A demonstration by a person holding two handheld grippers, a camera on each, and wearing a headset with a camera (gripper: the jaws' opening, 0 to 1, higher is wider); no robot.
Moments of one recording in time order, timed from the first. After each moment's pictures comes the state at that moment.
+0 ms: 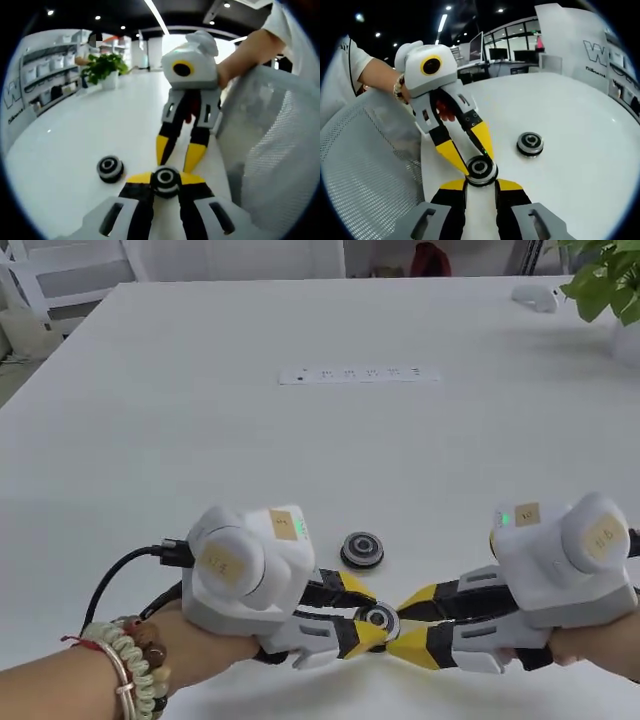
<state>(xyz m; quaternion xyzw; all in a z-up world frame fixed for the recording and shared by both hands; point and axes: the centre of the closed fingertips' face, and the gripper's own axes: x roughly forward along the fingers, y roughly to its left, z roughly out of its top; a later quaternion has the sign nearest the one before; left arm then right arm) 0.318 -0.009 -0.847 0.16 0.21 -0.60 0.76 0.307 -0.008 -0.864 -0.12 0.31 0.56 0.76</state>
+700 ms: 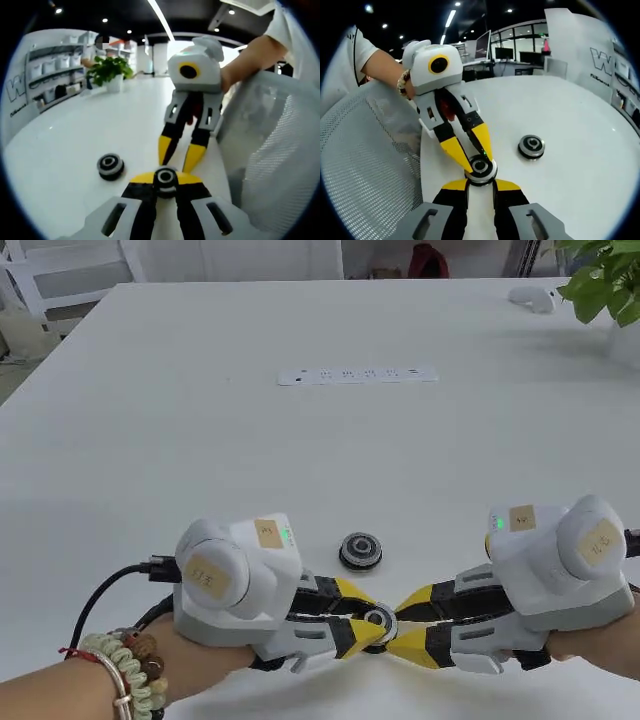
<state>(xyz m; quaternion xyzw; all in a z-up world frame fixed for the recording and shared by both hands) 0.314 -0.009 -0.847 0.14 0.19 -0.59 0.77 0.306 -0.008 -0.864 -0.16 0.29 0.57 0.75</state>
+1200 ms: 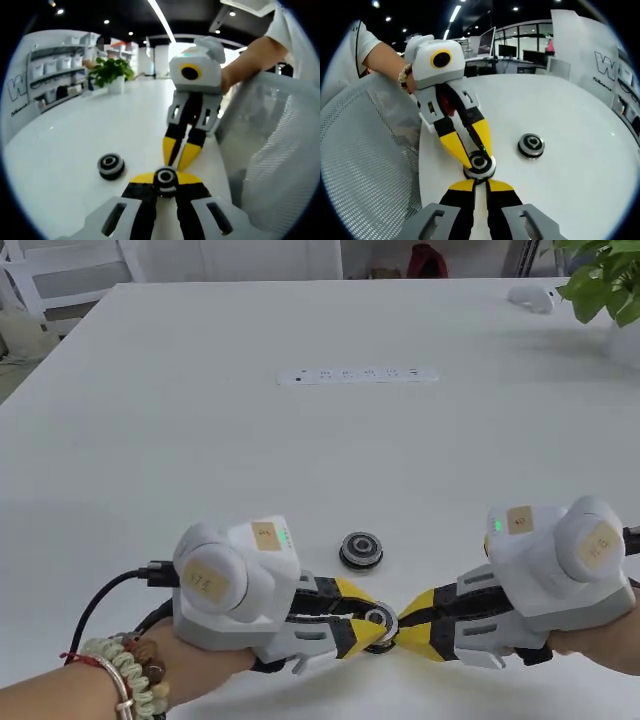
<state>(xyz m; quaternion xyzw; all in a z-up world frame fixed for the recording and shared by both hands) 0.314 -0.008 -0.846 0.13 0.19 -0.59 0.78 0.306 -0.012 -0.868 -0.19 0.30 0.57 0.74</state>
